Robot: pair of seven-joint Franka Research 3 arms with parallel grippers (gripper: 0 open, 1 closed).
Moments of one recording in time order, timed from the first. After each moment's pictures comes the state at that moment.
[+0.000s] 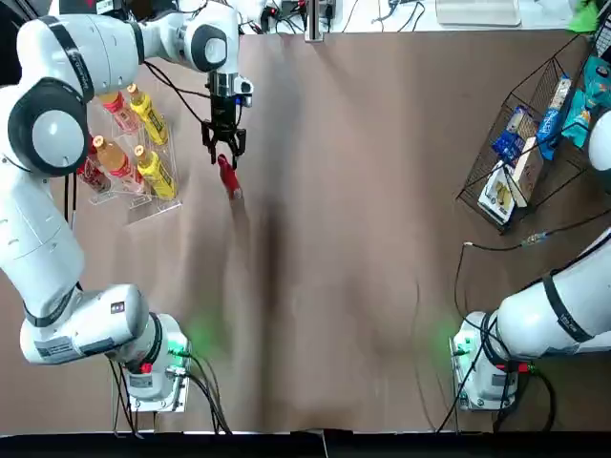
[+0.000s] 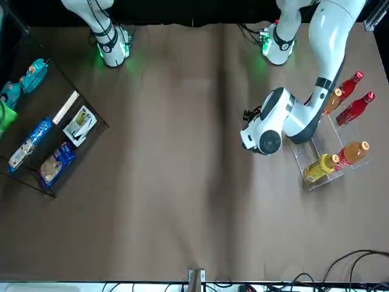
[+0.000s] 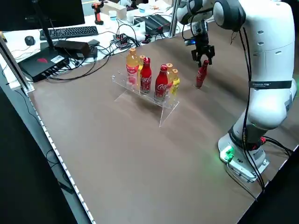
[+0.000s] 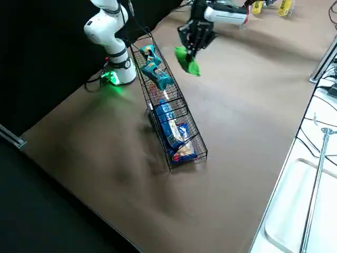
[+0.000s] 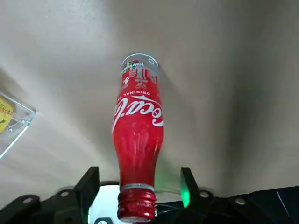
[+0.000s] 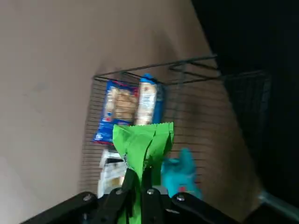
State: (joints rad) left arm 0.18 0.54 -0.71 -1.78 0.14 1.56 -0.34; right arm 0.06 0.22 -0.21 -1.31 -0.32 1.45 0.32
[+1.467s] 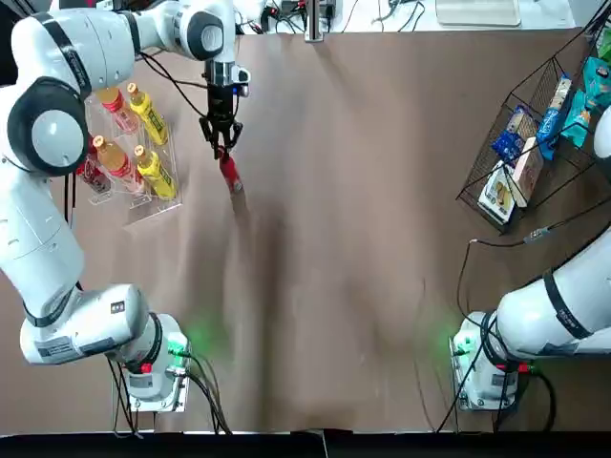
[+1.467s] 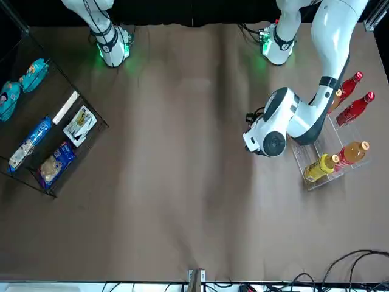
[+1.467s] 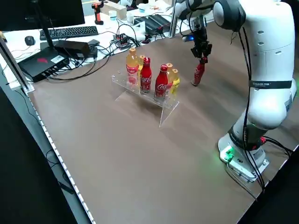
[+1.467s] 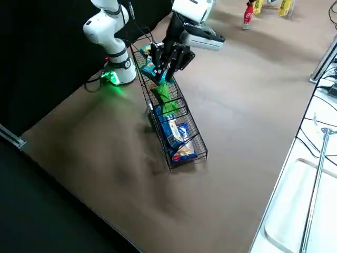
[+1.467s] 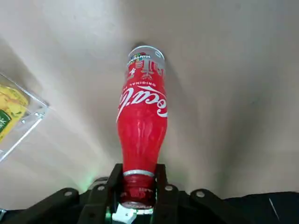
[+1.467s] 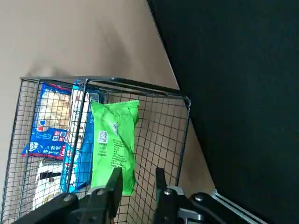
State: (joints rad) left arm 0.19 0.54 -0.71 -1.72 0.14 1.51 -0.38; right arm -0.01 0.26 -0.29 -1.33 -0.45 1.48 0.16
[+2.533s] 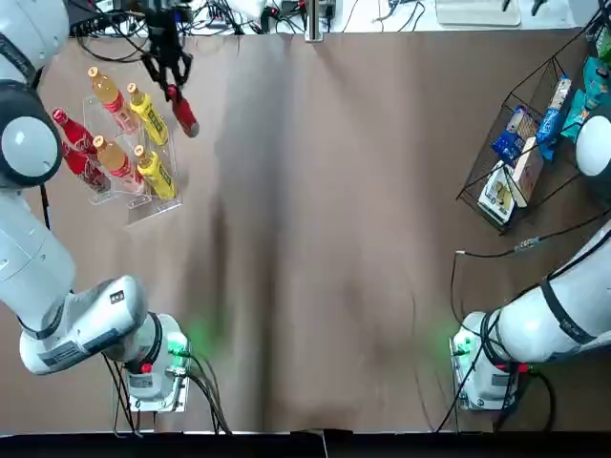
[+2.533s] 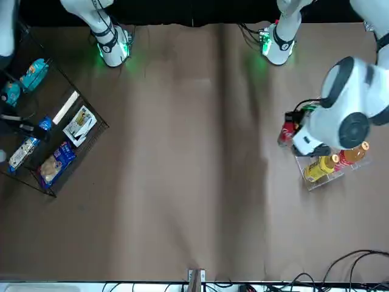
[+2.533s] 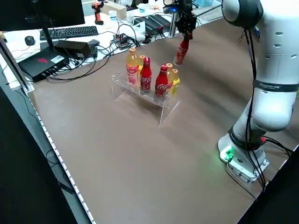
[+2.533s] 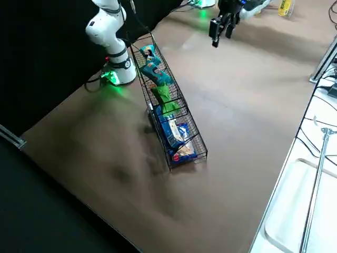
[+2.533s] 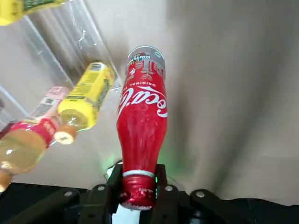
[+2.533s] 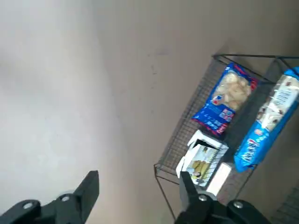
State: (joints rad) left arm 0.39 0.38 -0.72 -1.48 0.14 1.26 -0.36; right arm 0.21 0.24 -0.25 -1.32 0.06 1.47 0.16
